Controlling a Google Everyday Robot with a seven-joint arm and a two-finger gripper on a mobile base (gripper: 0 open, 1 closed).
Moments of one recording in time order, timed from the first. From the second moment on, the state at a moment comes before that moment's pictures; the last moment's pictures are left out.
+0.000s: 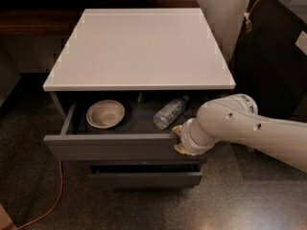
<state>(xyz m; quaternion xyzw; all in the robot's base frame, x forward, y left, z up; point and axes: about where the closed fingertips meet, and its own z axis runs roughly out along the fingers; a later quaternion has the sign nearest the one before) 0.513 -0.109 0.659 -0.73 0.65 -0.03 0.21</state>
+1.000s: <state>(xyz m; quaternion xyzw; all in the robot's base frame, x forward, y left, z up) 0.490 -0.116 0.654 -0.72 0.66 -0.02 0.21</state>
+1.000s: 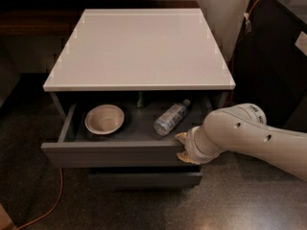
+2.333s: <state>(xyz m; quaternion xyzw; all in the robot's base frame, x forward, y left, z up) 0.456 -0.126 0.647 -0.72 0.66 -0.01 0.21</state>
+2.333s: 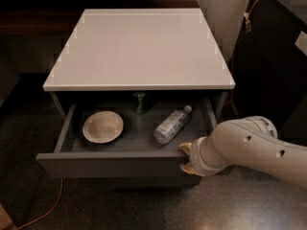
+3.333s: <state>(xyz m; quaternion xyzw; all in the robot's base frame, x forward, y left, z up) 0.444 -0.129 0.647 -0.72 0.67 -0.01 0.21</state>
